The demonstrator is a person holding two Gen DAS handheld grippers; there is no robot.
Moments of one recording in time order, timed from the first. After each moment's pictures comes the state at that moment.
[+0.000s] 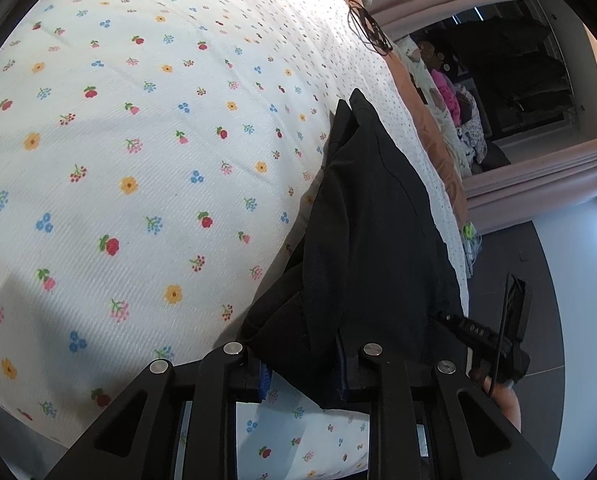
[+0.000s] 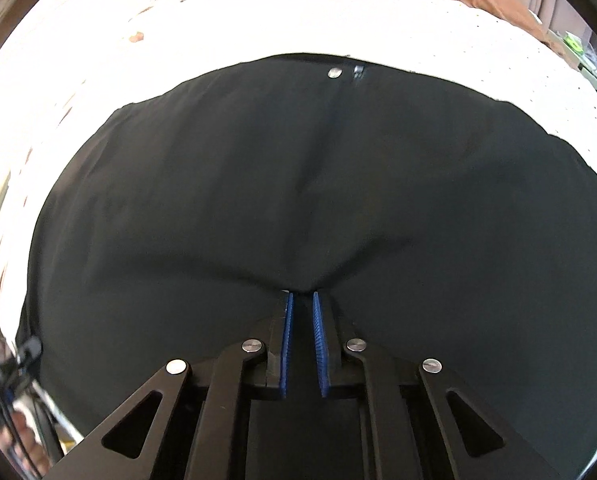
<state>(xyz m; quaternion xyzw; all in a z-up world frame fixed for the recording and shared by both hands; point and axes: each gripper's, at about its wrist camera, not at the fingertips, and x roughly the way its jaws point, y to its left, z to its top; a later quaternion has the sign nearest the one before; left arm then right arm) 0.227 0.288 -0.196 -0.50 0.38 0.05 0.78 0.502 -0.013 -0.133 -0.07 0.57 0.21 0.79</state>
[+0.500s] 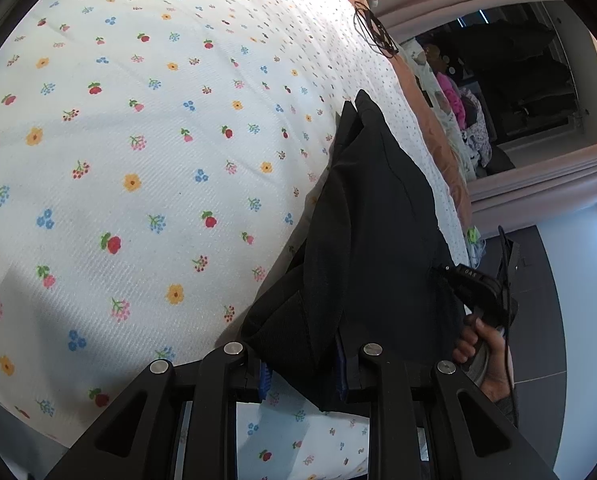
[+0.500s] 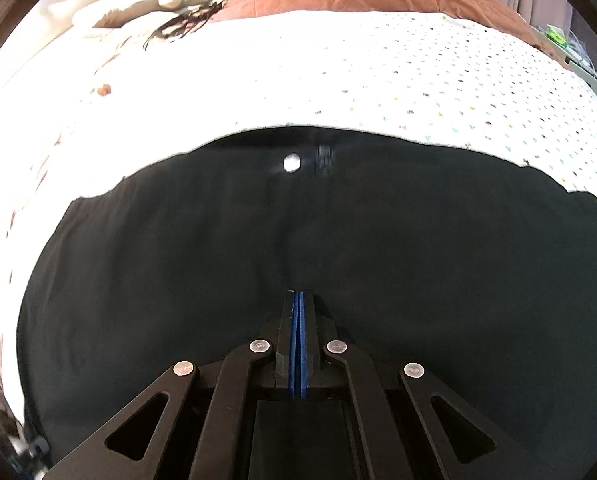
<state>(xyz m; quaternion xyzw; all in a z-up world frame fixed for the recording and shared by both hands) 0.229 0.287 -0.198 -0.50 0.38 0.06 0.78 0.585 -0.004 -0.143 -0.02 0.53 0.19 0.83</state>
